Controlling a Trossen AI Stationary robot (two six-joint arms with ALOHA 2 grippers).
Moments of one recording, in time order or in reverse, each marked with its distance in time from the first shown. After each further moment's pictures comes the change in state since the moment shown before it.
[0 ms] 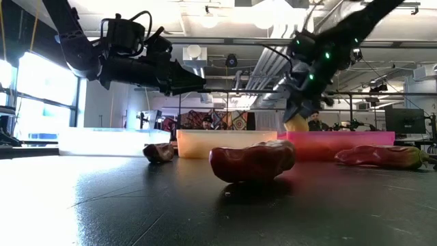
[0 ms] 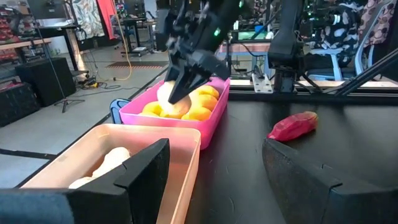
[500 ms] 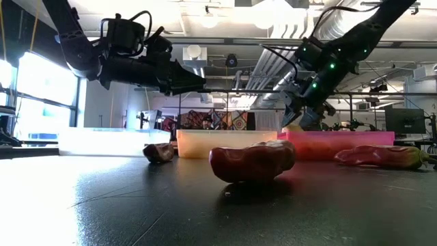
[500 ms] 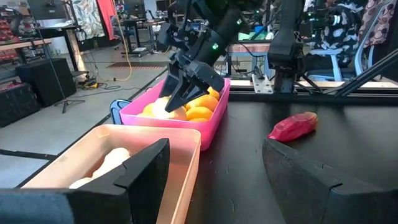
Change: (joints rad) left arm 0.000 0.000 0.000 0.002 0.000 0.000; right arm -0.050 0.000 -0.148 0.253 -0.029 0.018
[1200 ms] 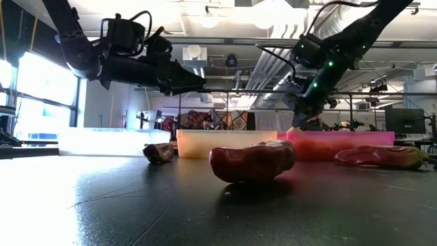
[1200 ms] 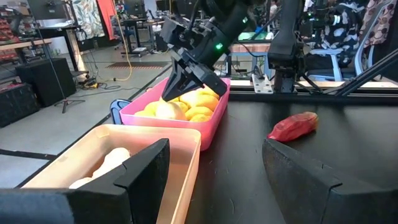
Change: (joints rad) left arm 0.000 0.000 0.000 0.000 0.000 0.000; right arm 0.050 -0.008 0.030 -0.081 0.159 -0.124
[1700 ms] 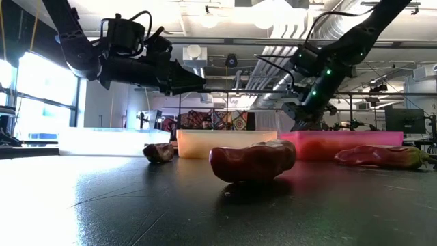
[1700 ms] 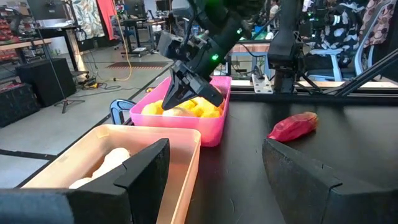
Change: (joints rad) left arm 0.000 0.000 0.000 0.000 0.000 0.000; right arm -0.025 0.061 -0.016 0.042 -0.019 -0.002
